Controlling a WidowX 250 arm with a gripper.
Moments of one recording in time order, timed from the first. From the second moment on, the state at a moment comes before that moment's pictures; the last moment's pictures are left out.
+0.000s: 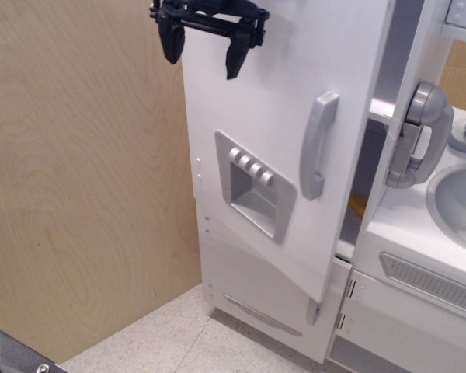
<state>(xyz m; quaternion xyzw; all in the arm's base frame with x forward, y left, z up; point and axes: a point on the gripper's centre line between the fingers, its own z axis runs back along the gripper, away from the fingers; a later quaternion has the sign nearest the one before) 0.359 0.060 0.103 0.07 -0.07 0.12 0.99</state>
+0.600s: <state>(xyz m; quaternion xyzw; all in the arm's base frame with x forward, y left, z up) 0.405 0.066 0.102 0.07 -0.08 0.15 0.98</state>
